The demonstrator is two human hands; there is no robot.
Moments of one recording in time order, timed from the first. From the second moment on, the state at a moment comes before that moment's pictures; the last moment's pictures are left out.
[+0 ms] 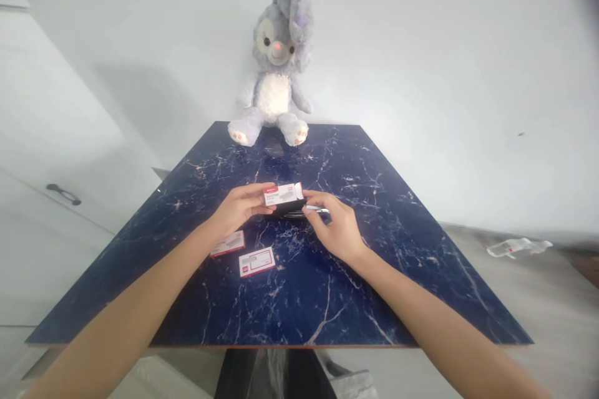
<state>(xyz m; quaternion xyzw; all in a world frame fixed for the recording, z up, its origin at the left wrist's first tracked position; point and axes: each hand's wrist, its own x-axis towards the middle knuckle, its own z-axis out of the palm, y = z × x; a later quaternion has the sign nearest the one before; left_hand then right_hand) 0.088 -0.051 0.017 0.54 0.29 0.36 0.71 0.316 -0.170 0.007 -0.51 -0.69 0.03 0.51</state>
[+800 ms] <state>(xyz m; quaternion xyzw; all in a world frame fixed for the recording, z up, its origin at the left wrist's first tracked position) 0.089 -0.060 0.022 0.58 0.28 0.31 0.70 0.335 -0.167 0.011 -0.45 -0.81 -0.14 0.35</state>
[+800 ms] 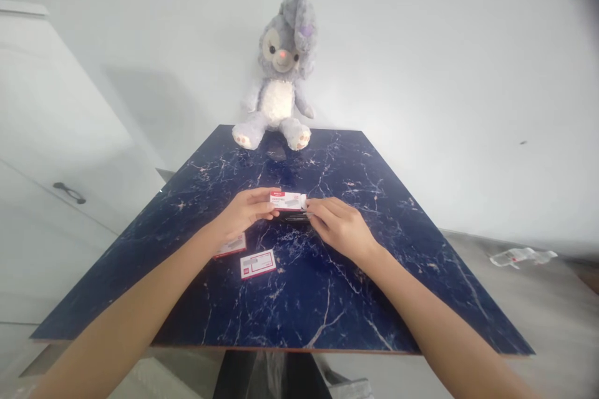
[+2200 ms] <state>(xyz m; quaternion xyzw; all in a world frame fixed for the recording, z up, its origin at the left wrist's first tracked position) 0.107 -0.091 0.017 0.73 0.30 0.34 0.51 0.335 -0.154 0.009 -0.49 -0.40 0.44 0.64</state>
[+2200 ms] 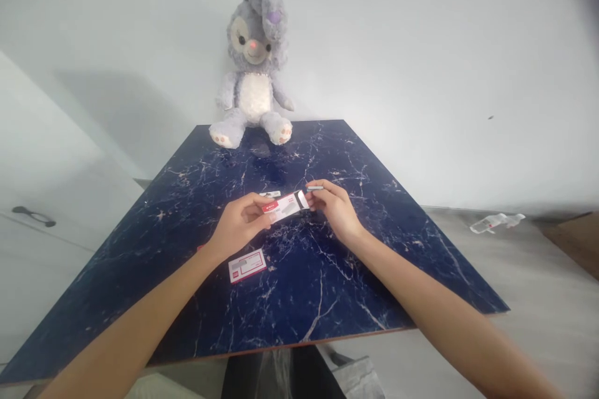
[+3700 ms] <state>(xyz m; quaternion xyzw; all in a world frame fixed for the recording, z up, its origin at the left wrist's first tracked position) 0.105 -0.079 0.010 0.69 0.30 0.34 0.56 0.327 -0.158 0.007 -0.50 -0.42 0.47 0.59</state>
